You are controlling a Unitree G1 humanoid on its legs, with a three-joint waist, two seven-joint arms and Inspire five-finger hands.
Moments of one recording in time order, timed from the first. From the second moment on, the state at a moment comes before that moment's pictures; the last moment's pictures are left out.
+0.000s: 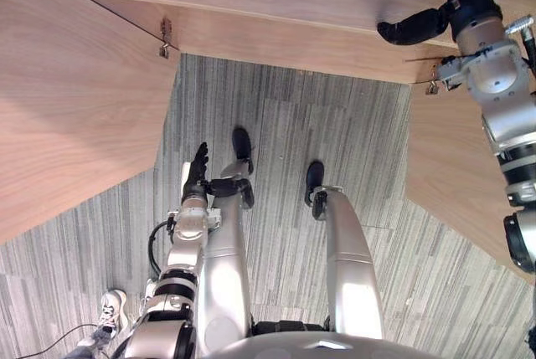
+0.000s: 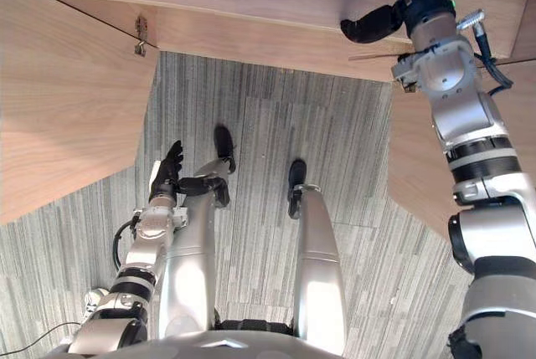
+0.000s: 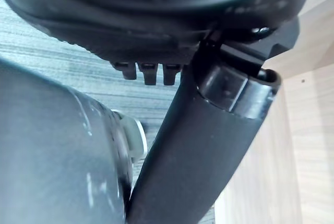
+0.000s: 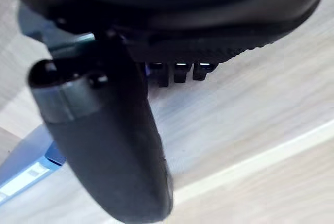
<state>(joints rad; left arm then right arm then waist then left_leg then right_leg) -0.25 0.12 0.10 0.59 0.05 -0.11 0.14 -0.91 -0.87 0.30 0.44 -0.01 -0.08 -0.07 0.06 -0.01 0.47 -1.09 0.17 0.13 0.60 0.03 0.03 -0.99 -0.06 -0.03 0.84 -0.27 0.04</state>
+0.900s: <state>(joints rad) -0.24 0.11 0.10 0.56 0.09 -0.13 0.15 -0.60 -0.60 0.06 -0.03 -0.04 -0.18 -0.24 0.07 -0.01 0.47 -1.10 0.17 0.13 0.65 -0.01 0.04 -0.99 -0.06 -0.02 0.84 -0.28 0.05</state>
